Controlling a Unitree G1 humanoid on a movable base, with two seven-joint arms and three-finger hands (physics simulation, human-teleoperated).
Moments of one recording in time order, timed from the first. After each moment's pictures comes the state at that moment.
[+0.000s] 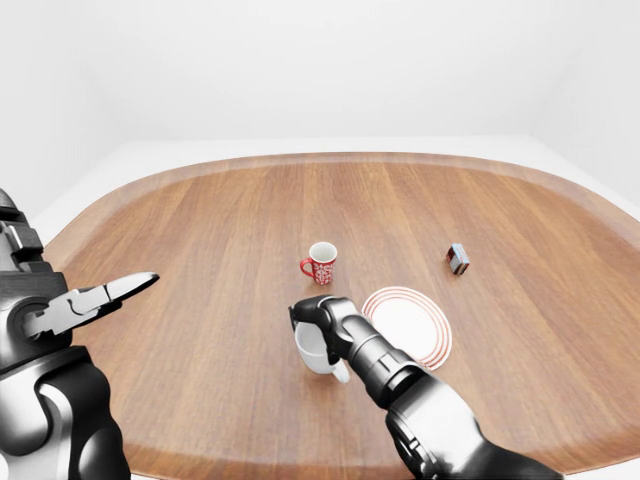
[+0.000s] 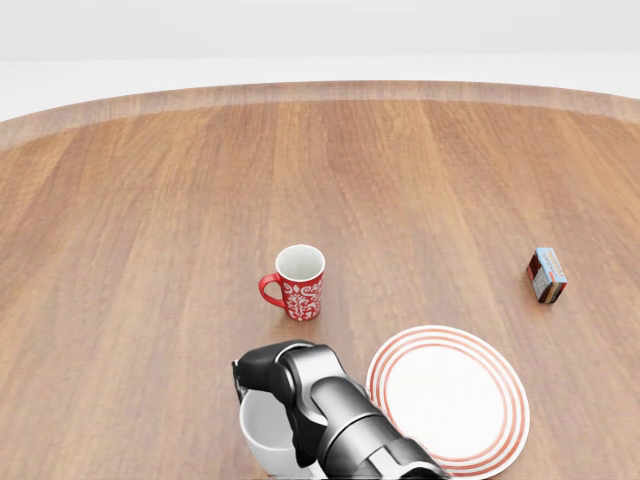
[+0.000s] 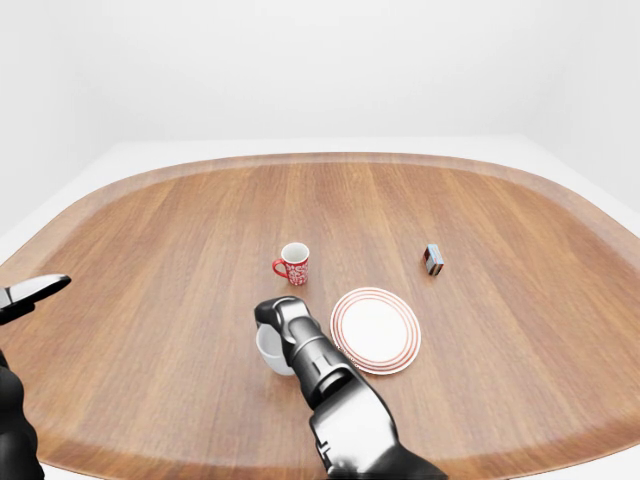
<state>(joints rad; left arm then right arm) -0.03 0.17 0.52 -0.68 -0.42 0.09 0.16 -0.81 0.25 0.24 1.14 -1.27 0.09 0.49</state>
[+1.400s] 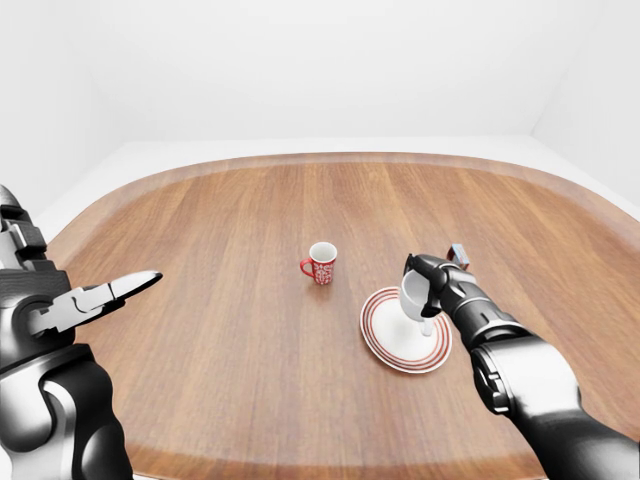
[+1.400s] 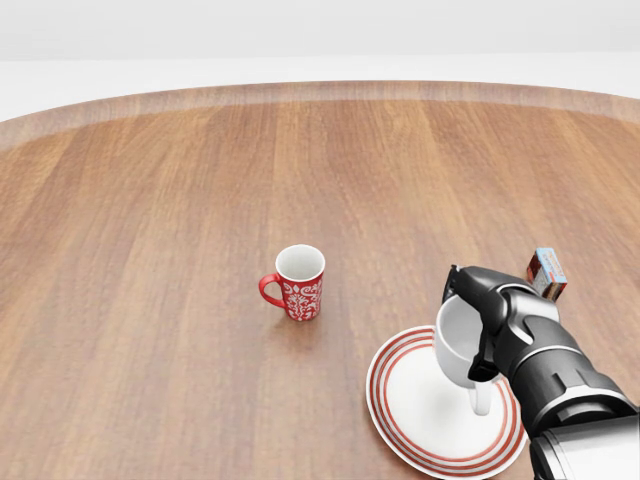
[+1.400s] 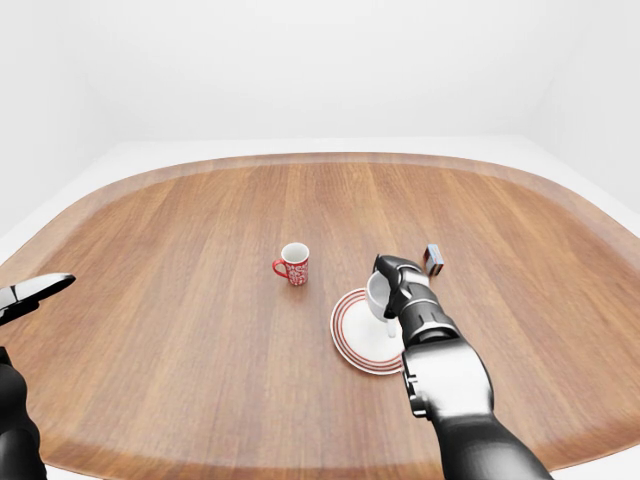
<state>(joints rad) -0.04 0.17 0.51 -0.68 -0.40 0.09 0.16 -0.93 -0.28 0.02 1.38 -1.06 0.09 0.19</state>
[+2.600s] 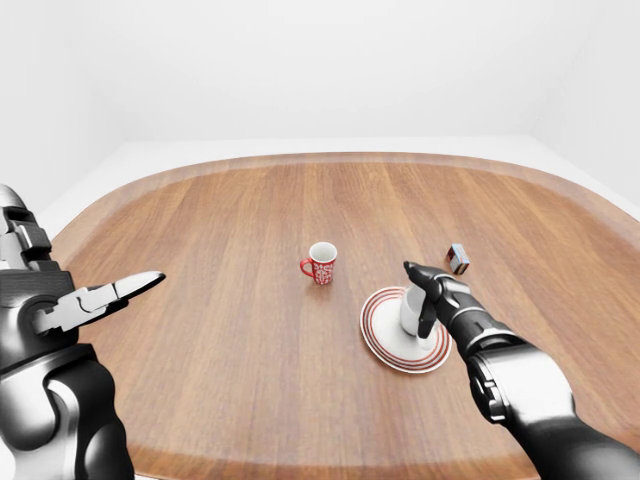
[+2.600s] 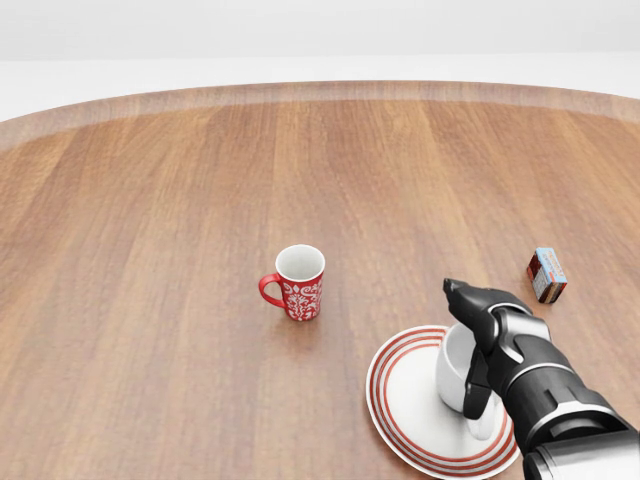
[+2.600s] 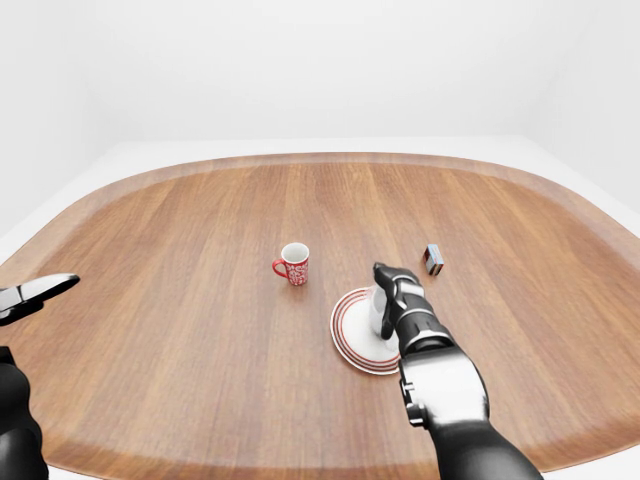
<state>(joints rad) -0.04 0.17 0.51 -0.67 -0.39 0.09 0.15 -0.89 -0.26 0.02 1.38 -1.11 0.09 0.17</state>
